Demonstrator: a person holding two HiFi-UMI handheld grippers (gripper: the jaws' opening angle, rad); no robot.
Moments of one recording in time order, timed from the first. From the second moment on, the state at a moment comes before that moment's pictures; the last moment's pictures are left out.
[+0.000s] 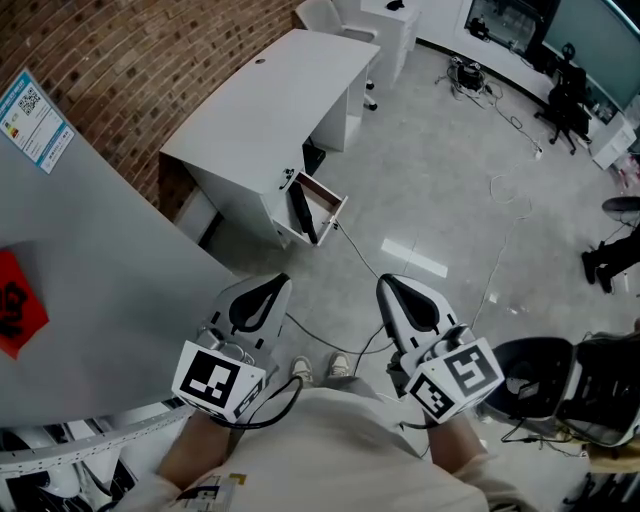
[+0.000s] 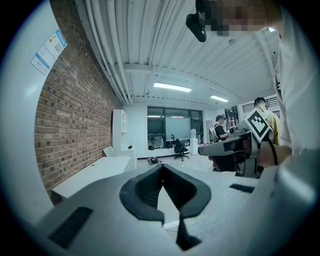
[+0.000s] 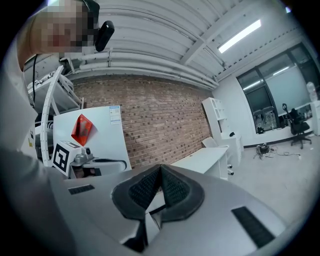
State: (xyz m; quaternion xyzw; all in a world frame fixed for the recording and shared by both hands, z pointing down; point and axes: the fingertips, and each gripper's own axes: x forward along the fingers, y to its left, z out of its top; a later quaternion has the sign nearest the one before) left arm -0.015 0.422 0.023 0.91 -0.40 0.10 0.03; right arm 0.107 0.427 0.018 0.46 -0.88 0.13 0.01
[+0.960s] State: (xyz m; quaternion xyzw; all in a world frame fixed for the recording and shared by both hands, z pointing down) left arm 0.023 0.422 0.048 0.89 -0.43 0.12 0.05; right arm 0.144 0.406 0.055 0.43 -0.89 0.16 0.02
